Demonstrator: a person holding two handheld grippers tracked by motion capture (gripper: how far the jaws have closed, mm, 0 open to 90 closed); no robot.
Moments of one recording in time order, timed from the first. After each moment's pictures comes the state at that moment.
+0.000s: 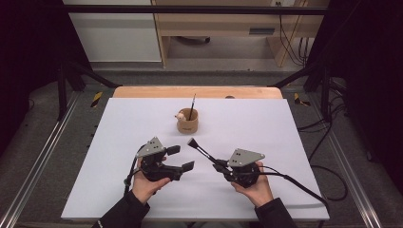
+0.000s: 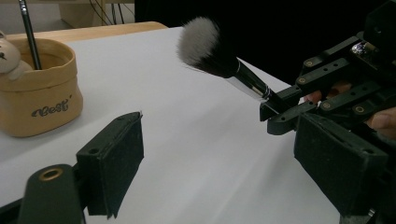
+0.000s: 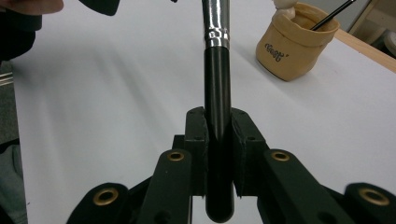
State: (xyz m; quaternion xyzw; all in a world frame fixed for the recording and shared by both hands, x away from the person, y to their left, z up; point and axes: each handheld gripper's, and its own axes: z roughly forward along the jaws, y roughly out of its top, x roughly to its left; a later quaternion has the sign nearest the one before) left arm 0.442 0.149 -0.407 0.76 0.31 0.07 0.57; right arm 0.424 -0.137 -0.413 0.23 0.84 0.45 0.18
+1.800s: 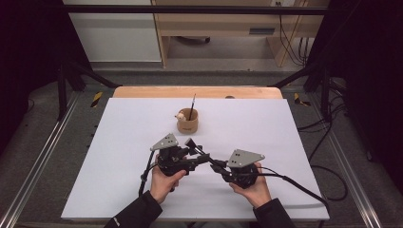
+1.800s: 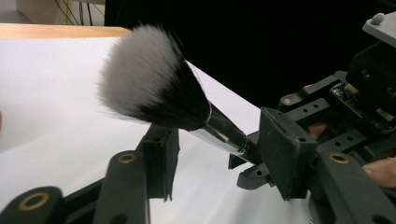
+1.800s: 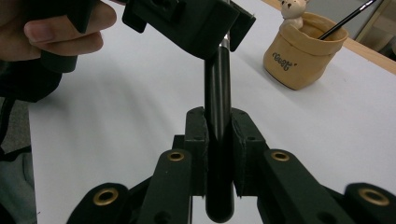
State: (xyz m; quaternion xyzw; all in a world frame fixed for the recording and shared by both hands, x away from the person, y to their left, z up) left arm 0.458 0.112 -0.413 0.73 0.31 0.01 0.61; right arm 0.423 -0.134 -0.414 0.22 0.84 0.47 0.17
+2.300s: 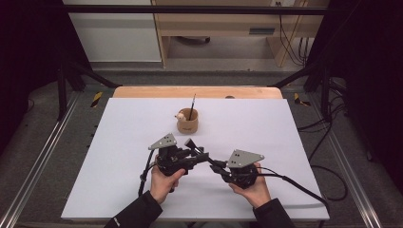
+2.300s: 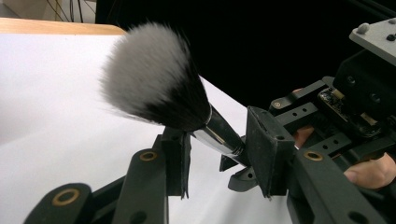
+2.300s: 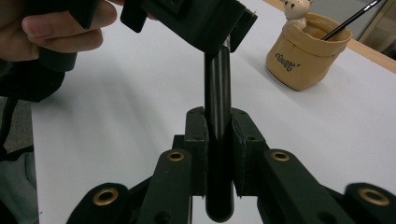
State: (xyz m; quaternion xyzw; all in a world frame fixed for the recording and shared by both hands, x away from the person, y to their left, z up) left arm 0.458 0.114 -0.413 0.72 0.31 -0.02 0.62; right arm 0.423 -0.133 -0.415 0.21 0.84 0.47 0.17
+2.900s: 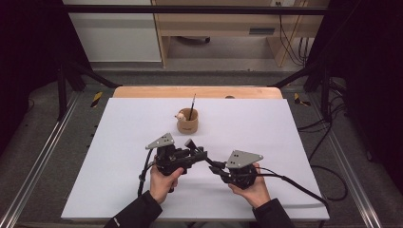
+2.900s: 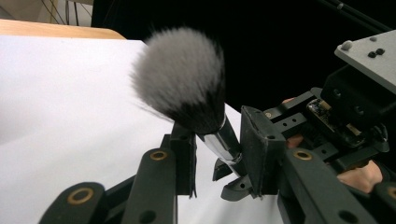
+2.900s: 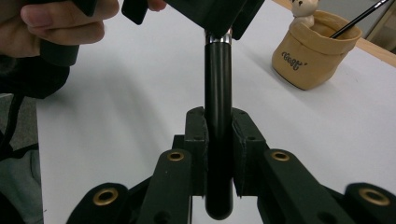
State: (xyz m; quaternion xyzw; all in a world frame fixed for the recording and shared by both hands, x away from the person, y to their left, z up) left arm 0.458 0.118 -0.411 0.71 0.31 -0.03 0.63; right arm 0.424 -0.131 -0.417 0.21 0.84 0.47 0.16
